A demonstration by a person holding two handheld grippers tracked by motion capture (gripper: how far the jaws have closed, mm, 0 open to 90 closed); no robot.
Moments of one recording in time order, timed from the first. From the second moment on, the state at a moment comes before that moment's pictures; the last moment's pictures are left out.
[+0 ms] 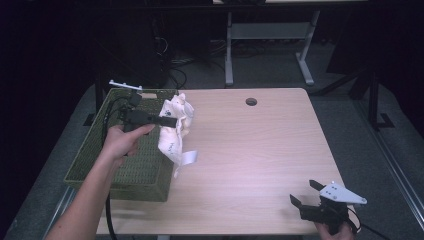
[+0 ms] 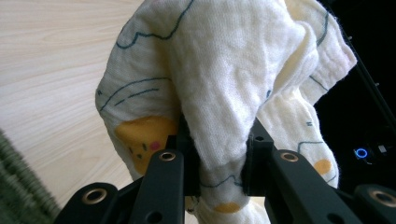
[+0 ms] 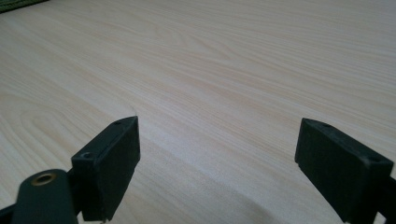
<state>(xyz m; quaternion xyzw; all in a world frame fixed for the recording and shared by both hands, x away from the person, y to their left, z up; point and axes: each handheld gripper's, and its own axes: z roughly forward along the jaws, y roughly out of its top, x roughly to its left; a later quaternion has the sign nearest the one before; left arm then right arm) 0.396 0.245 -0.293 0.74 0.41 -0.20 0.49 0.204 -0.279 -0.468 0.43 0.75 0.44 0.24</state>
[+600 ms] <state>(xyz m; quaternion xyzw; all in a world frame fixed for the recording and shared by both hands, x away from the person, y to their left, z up) 0.402 0.182 -0.298 0.76 0.38 -0.22 0.48 0.203 -0.280 -0.466 0.43 0.75 0.44 0.24</state>
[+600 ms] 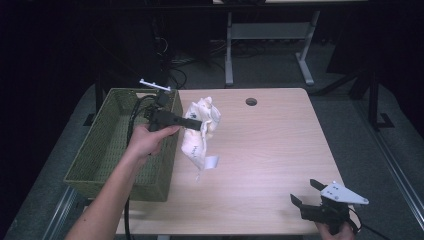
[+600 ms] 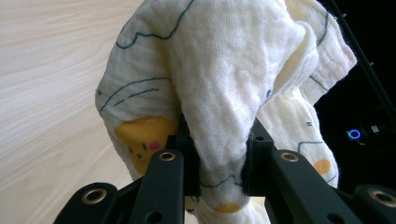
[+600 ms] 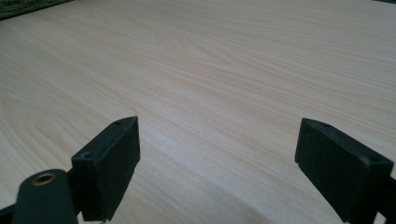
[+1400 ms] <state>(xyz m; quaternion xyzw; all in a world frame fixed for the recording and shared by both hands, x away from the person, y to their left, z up) 0.408 0.117 -0.321 0.78 0.36 -0.24 0.45 0.202 -0.280 -0.463 0.43 0.75 0.45 0.24</state>
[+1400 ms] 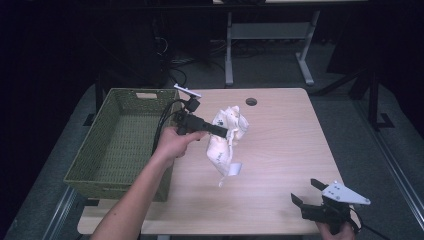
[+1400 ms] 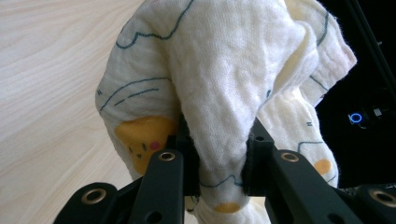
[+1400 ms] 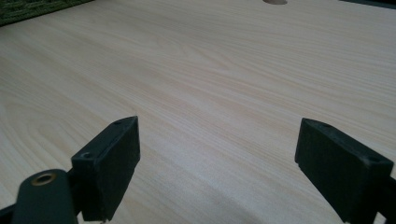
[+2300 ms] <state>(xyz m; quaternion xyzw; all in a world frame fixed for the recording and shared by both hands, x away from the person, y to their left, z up) 0.416 0.056 -0.380 0.82 0.42 -0.15 0.36 0.202 -0.283 -0.462 0.43 0.74 0.45 0.24</state>
